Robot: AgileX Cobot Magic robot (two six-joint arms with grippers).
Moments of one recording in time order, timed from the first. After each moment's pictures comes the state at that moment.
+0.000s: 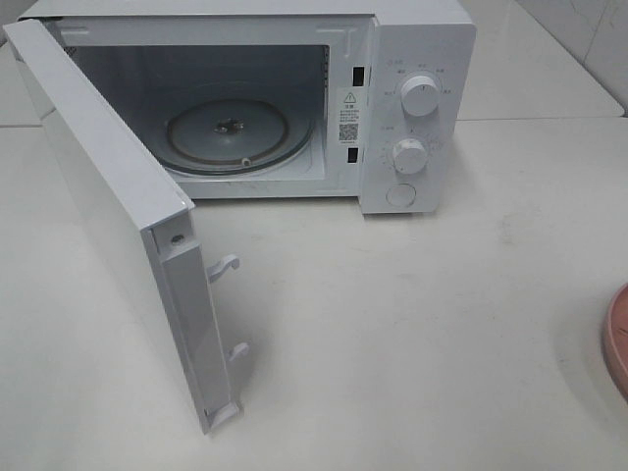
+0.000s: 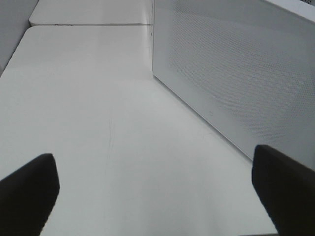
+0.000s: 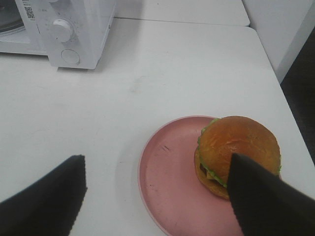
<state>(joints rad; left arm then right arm) 0.07 0.00 -0.52 -0.15 1.07 0.09 0.17 0.00 -0.50 -0.10 1.00 0.09</state>
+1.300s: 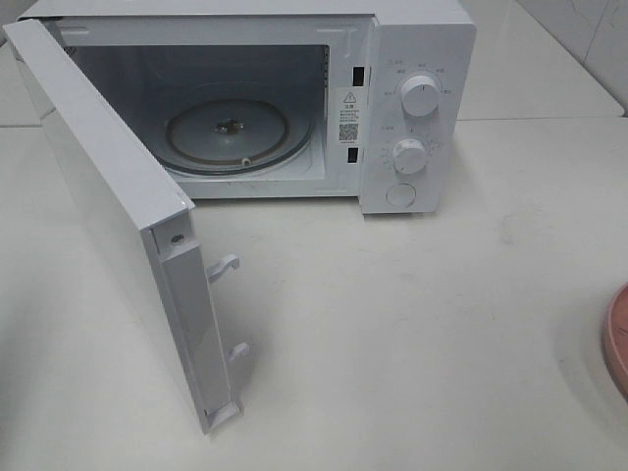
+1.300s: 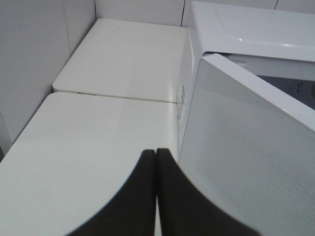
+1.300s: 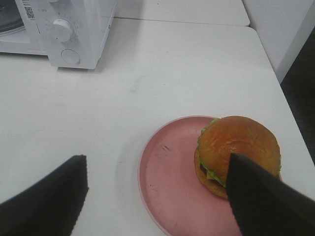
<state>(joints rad) 0.07 0.56 -0.42 -0.20 0.21 0.10 0.17 0.00 -0.50 -0.10 1.00 0.09</state>
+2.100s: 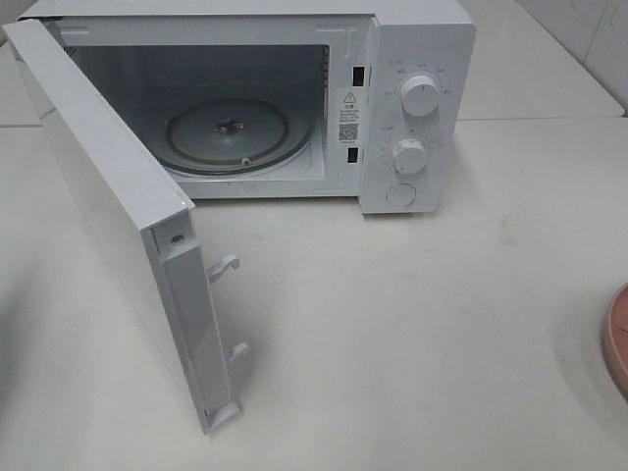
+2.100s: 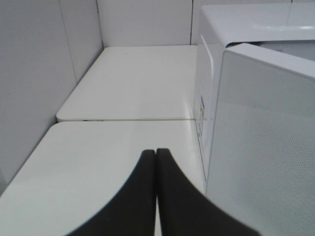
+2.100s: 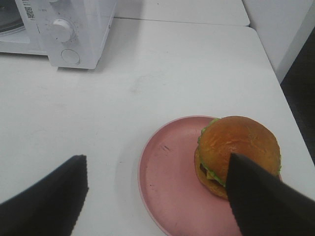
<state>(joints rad) 0.07 1.00 -0.23 0.09 -0.53 -0.06 0.17 0.00 -0.50 -0.10 1.00 0.09</state>
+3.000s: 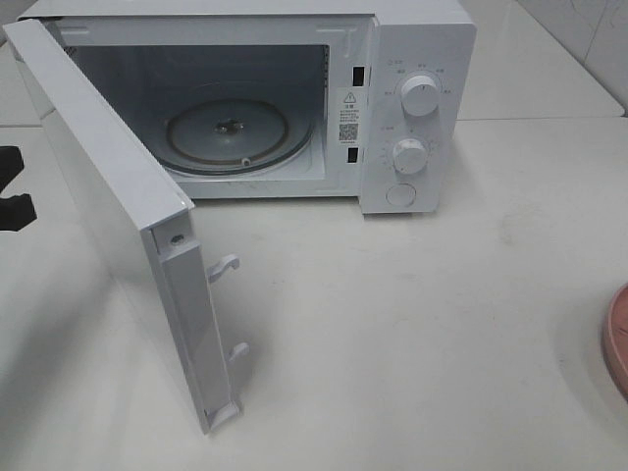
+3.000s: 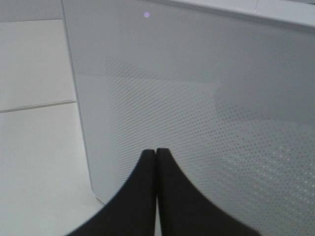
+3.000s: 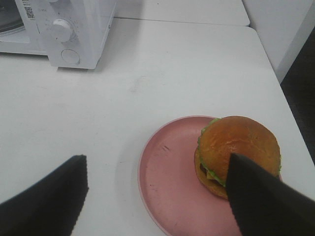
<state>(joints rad) -0.11 1.46 -0.28 0.29 -0.89 -0.19 0.17 0.00 -0.50 -0.10 1.00 0.09</state>
